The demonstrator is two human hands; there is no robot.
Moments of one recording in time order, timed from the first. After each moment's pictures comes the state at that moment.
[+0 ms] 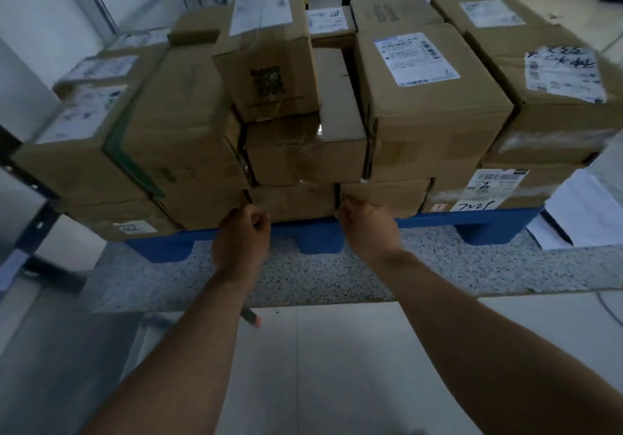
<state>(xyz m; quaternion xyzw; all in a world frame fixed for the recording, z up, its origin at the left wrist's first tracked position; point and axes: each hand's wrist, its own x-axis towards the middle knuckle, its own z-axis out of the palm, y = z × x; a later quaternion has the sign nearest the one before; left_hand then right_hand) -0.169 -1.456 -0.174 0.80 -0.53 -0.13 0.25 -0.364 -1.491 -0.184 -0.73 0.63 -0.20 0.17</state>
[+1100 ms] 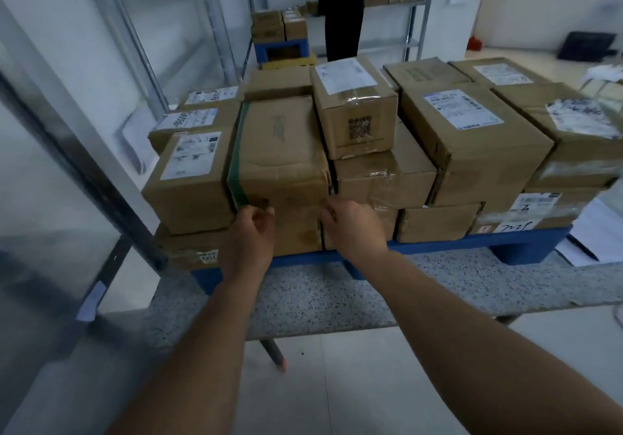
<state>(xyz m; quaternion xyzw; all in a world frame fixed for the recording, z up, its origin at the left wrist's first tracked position) -0.057 -1.442 -0.115 0.74 -0.52 -0.18 0.39 -0.223 -1.461 -0.104 -0.74 0.59 -0.29 0.13</state>
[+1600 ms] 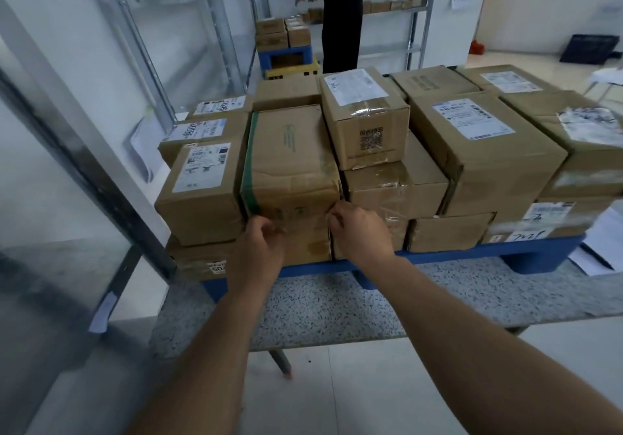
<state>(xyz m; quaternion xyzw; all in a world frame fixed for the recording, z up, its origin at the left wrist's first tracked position) -0.048 -1.438 -0.110 0.72 -0.55 -0.19 0.38 -0.217 -1.471 -0.103 -0.73 0.60 -0.30 0.13</state>
